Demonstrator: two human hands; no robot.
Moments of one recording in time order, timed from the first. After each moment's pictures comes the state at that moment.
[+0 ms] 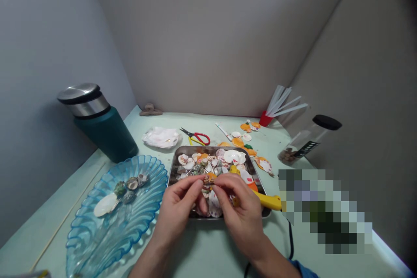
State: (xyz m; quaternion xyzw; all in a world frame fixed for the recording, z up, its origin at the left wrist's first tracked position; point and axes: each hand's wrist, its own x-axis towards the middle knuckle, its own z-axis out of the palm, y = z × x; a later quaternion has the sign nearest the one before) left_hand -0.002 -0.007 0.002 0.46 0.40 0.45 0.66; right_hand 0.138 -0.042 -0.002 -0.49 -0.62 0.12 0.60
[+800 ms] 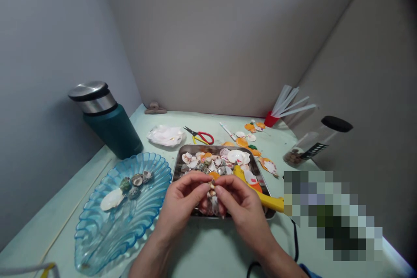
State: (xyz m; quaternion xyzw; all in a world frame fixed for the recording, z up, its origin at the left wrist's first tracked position) left_hand -0.005 -0.005 -0.002 0.46 0.35 0.46 0.67; right_hand 0.133 -0.044 0.008 -0.46 -0.42 0.53 0.58
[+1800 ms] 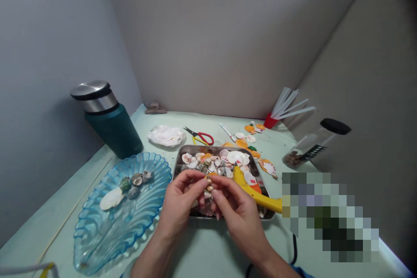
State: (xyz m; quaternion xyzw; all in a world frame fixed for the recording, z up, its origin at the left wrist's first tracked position) left_hand 0.000 -0.003 -0.006 0.40 0.38 0.49 0.68; right_hand 0.127 -0.048 -0.003 -0.47 -0.47 0.46 0.58
